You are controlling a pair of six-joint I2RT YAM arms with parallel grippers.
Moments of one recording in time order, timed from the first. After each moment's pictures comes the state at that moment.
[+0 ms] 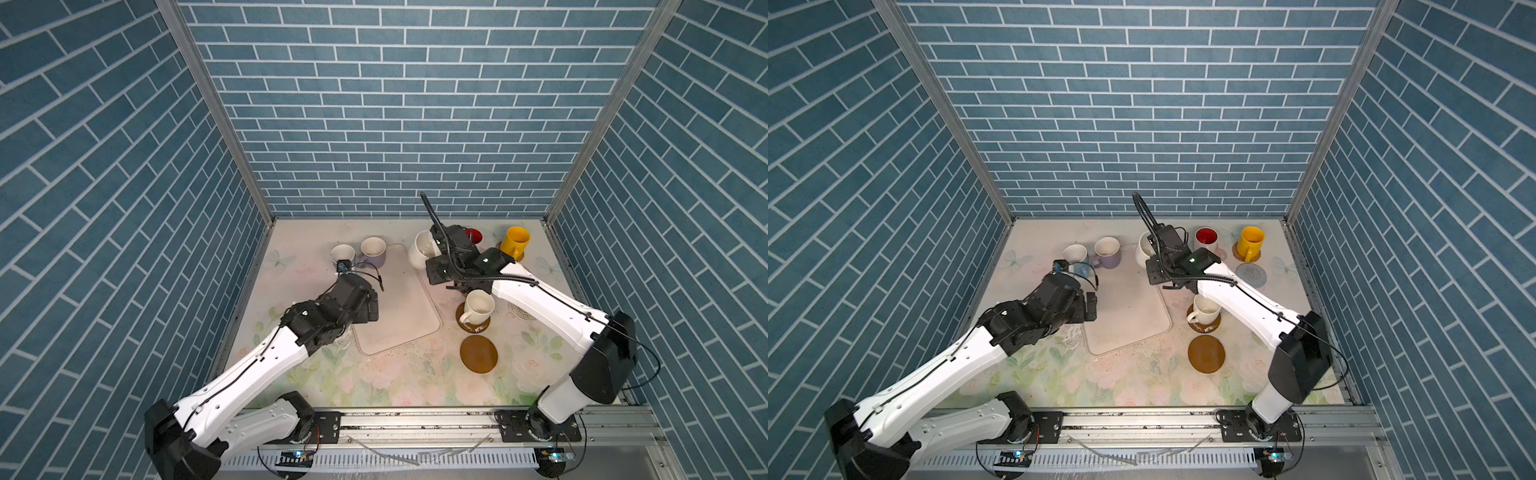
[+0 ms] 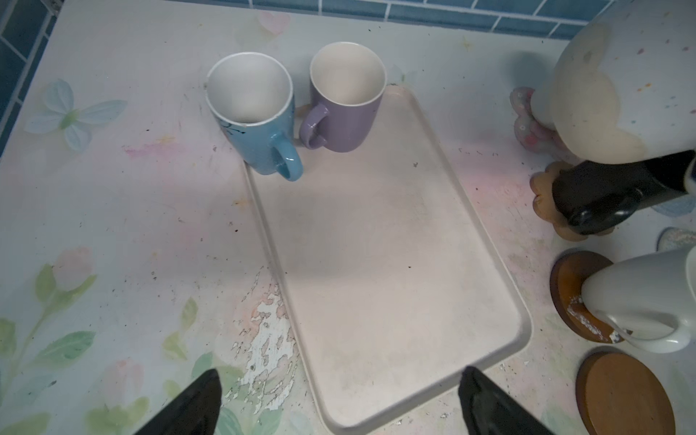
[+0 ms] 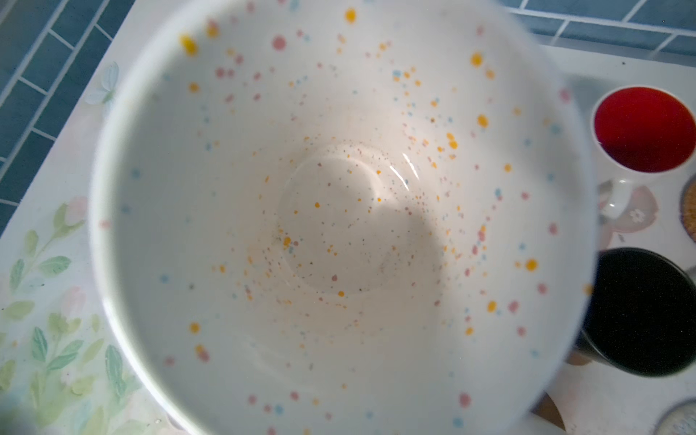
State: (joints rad) left arm -0.75 1.09 1.00 -0.80 -0.39 -0.61; right arm 0.76 1.57 1.44 -0.71 0.13 0.34
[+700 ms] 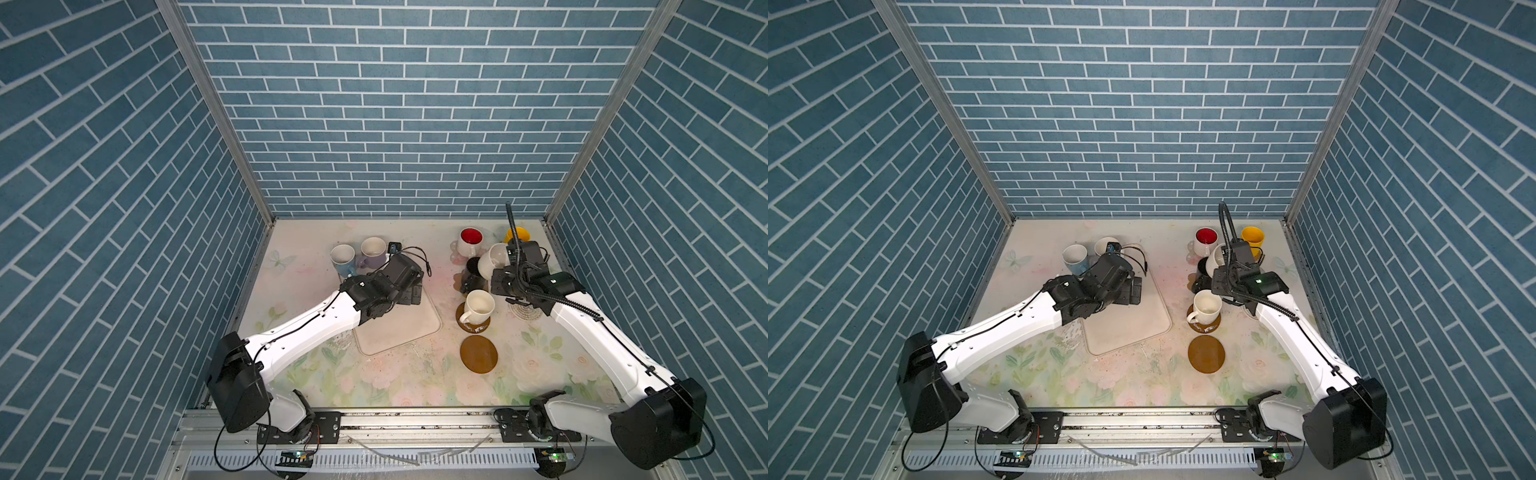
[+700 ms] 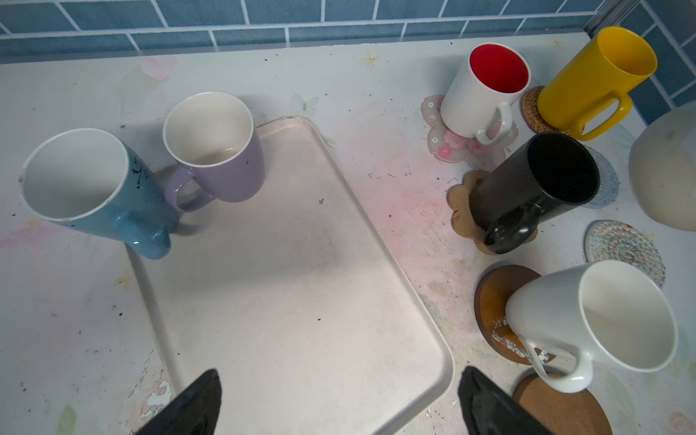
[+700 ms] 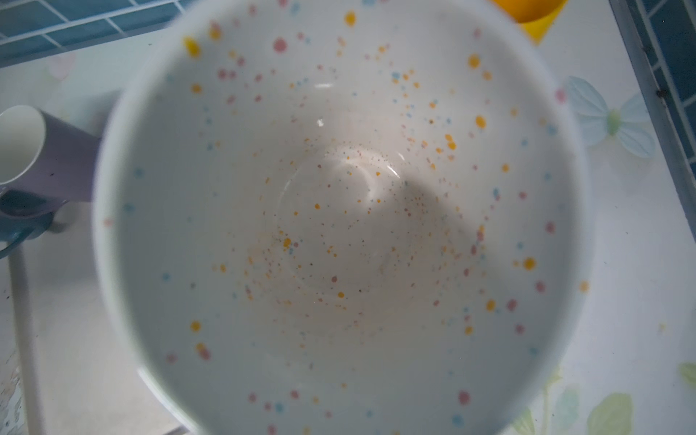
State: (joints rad) left arm -0.86 1.47 1.27 -0.65 -0.38 -0.57; right arm 0.36 1.22 1.07 -0.75 0.13 0.39
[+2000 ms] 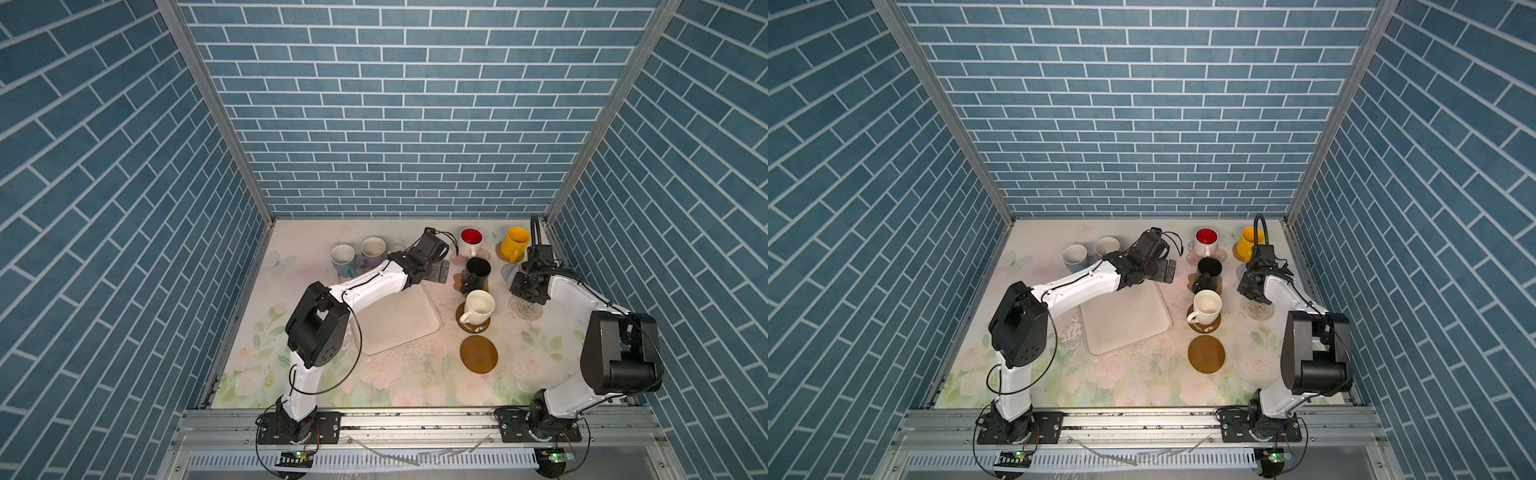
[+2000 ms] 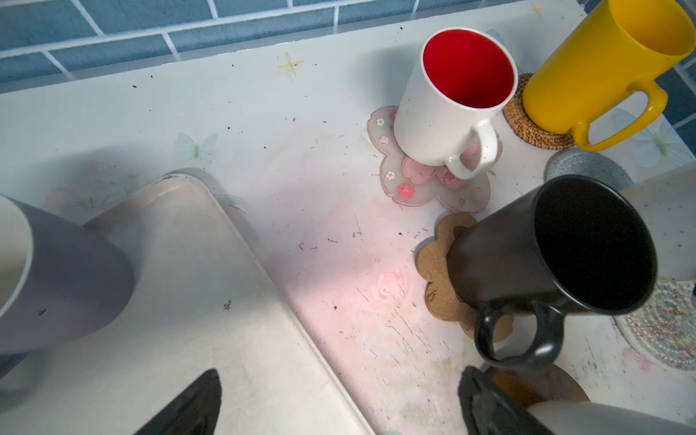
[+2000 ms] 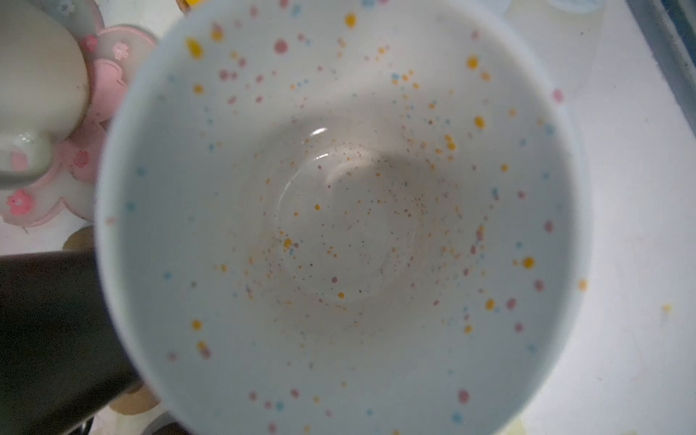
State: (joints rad) left arm -0.77 2.00 1.63 -0.45 -0.22 -0.40; right arm 0.02 1.58 1.01 -0.53 0.09 0.40
